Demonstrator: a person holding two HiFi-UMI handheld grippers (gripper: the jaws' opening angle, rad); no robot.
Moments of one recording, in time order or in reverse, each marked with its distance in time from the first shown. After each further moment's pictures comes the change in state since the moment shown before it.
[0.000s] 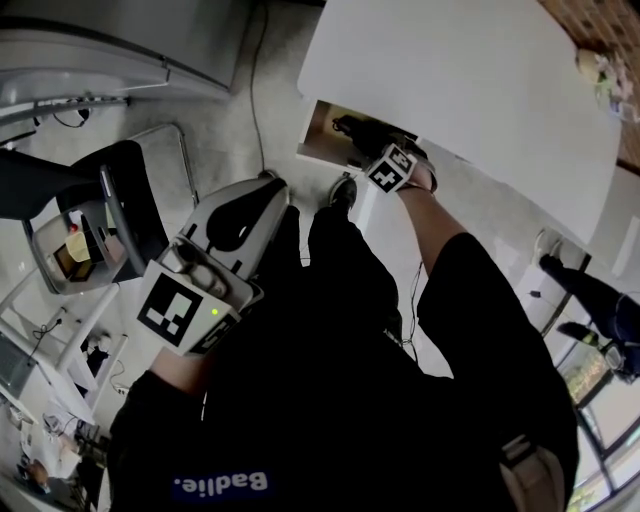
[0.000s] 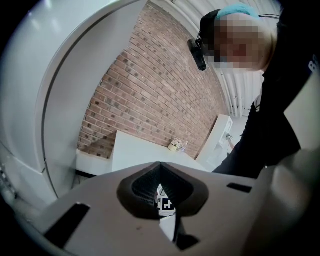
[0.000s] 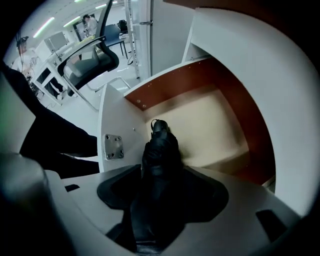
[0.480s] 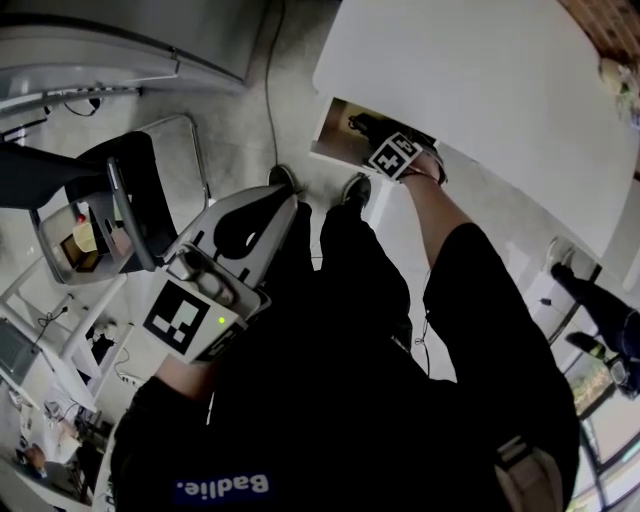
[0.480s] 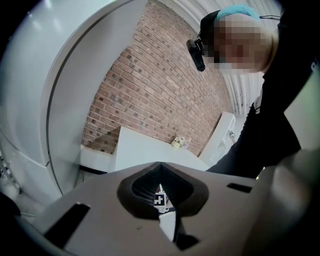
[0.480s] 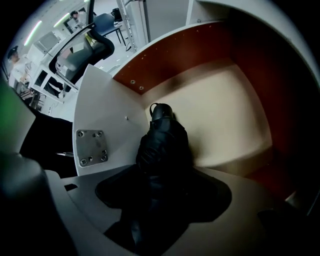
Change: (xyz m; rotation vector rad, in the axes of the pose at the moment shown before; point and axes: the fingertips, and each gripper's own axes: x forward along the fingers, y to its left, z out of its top) left arm -0.001 0.009 -0.019 -0.018 0.042 0.045; right arm 0.047 0.004 -0.009 0.011 0.162 0.088
